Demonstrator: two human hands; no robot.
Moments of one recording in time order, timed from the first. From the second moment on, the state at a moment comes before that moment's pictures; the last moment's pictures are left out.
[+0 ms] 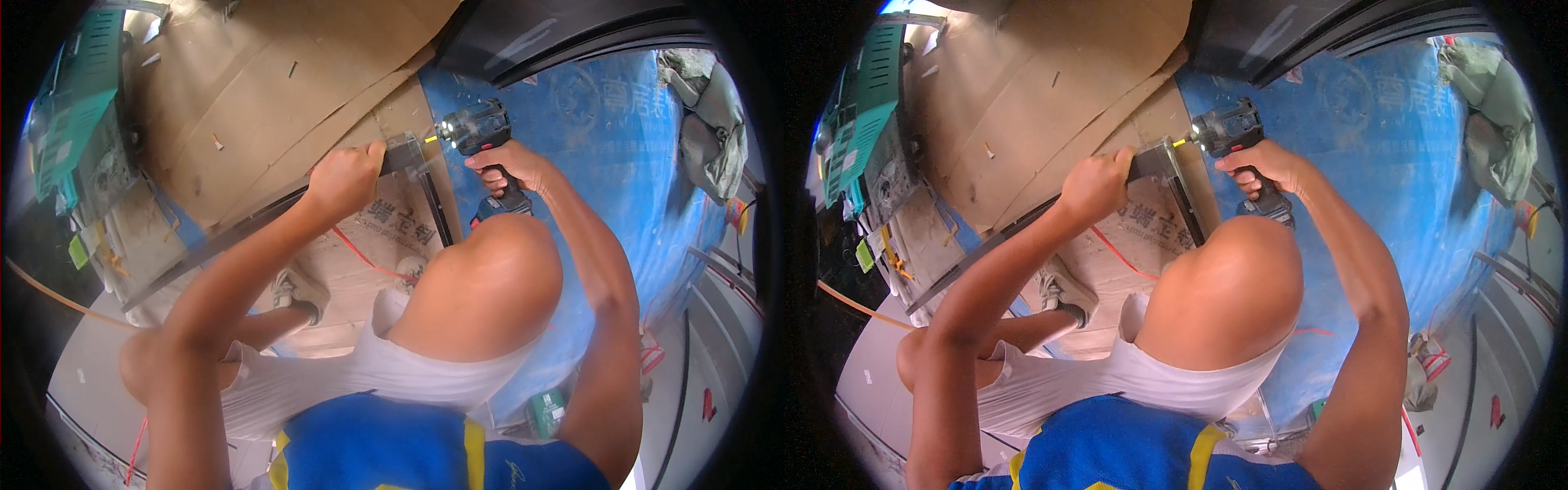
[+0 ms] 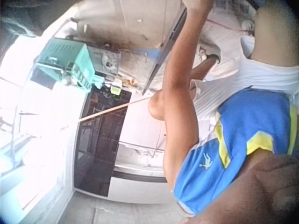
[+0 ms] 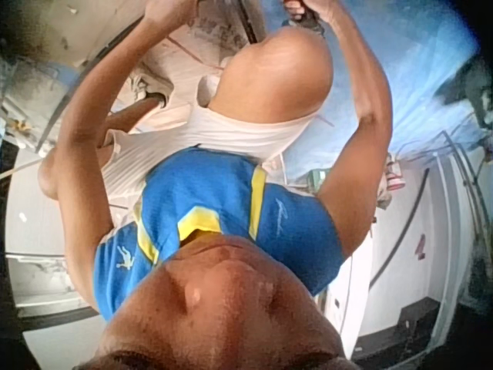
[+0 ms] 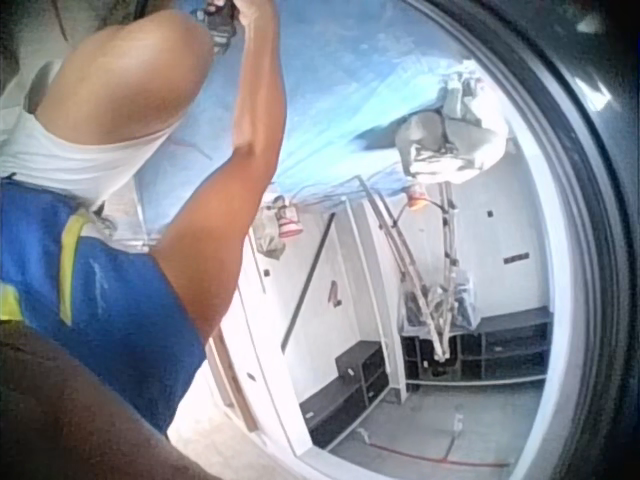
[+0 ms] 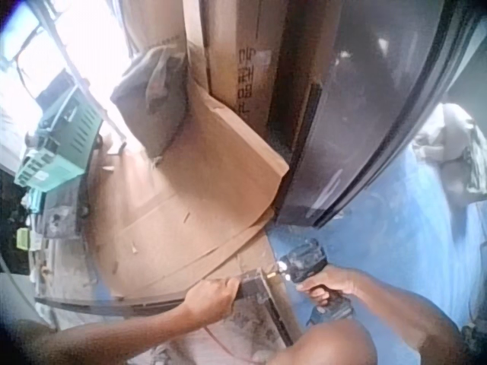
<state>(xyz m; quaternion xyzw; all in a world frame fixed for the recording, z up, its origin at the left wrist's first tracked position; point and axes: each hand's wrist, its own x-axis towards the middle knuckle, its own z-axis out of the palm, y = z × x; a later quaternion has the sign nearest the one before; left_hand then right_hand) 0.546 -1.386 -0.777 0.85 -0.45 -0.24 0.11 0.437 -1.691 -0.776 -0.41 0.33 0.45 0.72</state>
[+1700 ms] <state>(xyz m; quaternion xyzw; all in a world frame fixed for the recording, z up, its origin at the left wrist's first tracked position) 0.568 -1.411 -0.782 0.72 -0.16 -0.49 0.47 0.341 -1.648 -0.820 -0.89 0.38 0.05 0.26</state>
